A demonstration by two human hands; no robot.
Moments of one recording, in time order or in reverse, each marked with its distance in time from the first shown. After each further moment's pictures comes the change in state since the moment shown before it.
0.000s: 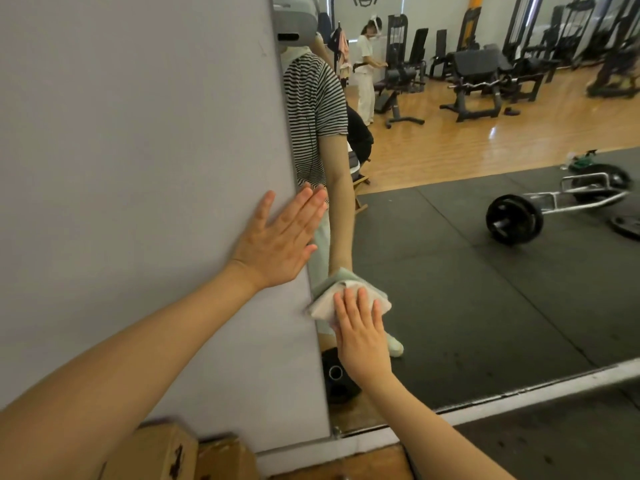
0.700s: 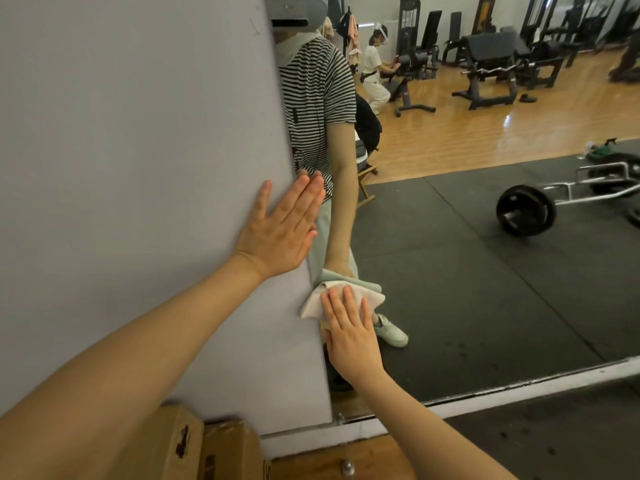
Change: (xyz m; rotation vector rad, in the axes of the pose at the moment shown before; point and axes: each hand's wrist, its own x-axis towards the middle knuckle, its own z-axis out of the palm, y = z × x) left_hand -0.001 0.010 0.004 -0.028 -0.002 -0.091; right_hand -0.014 -0.013 0.006 -0.032 -0.130 -0.080
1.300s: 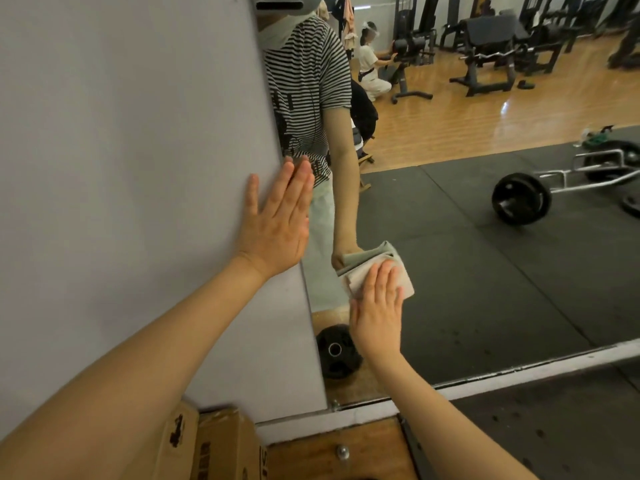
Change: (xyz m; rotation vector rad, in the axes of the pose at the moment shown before) left_hand 0.005 0.023 -0.011 -0.132 -0.058 -0.207; right_hand 0.001 0.036 -0.023 0.148 0.053 0.423
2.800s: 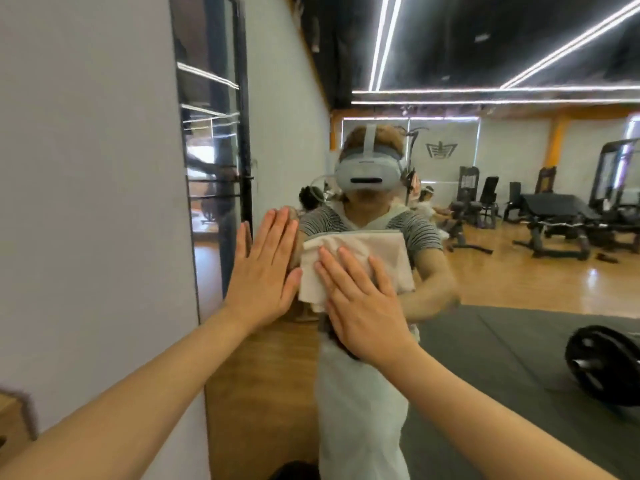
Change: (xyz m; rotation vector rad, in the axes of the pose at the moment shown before) left_hand -0.060 0.205 0.091 0.075 0.054 -0.281; right_hand 0.079 0.176 0.030 -0.143 0.523 -0.970
